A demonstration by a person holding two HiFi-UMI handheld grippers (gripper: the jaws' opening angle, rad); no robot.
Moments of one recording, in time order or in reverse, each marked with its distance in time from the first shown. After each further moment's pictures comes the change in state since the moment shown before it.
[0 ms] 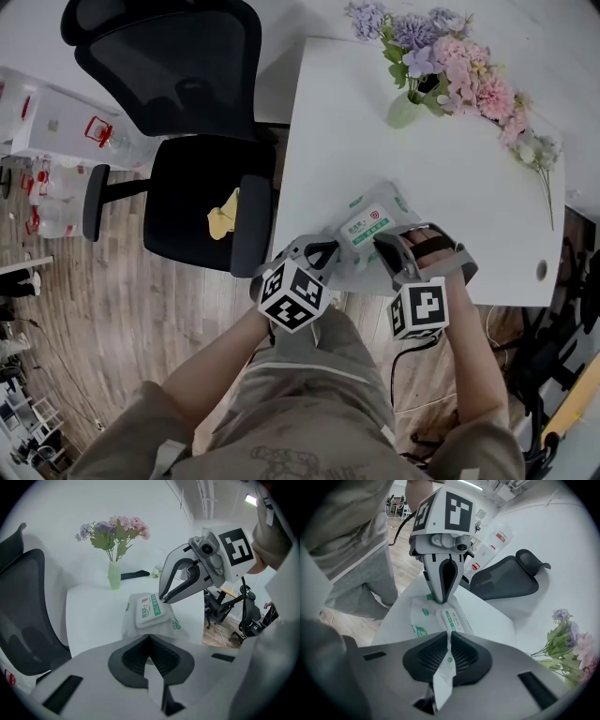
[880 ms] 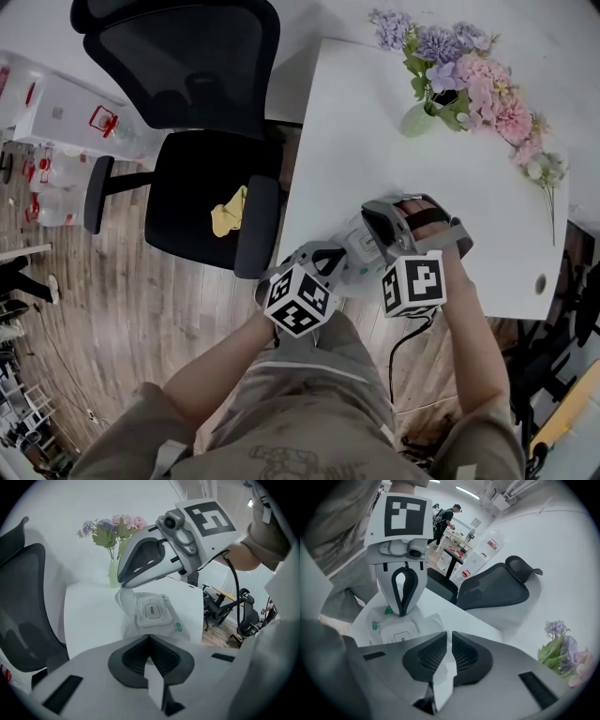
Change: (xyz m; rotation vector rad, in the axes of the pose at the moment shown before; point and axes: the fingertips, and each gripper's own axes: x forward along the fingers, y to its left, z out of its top) left arm 0.002 -0.001 -0.001 -0.033 -0.010 -0.026; right arm 0.023 -0.076 0.031 0.000 -0.088 -0.098
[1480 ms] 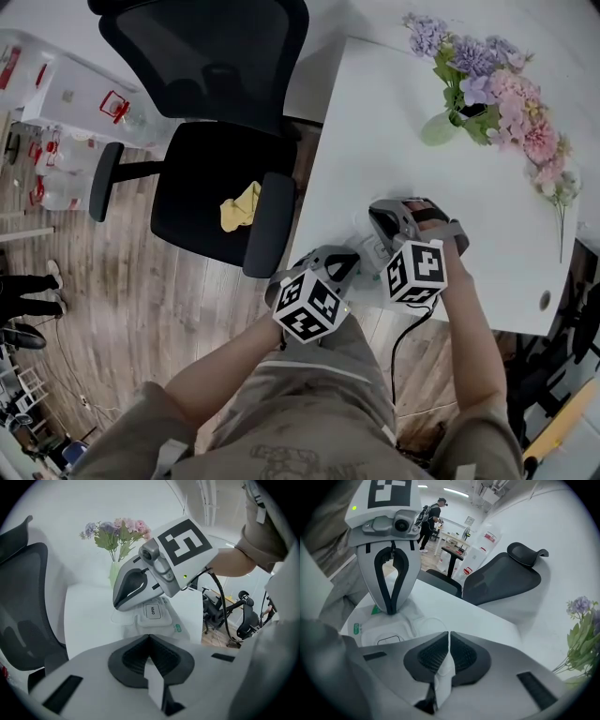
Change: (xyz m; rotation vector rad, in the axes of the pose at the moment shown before) left arm -0.001 0.000 0.001 -0.011 -0.042 -0.007; right arm 0.050 0.019 -0.011 0.111 -0.021 0.099
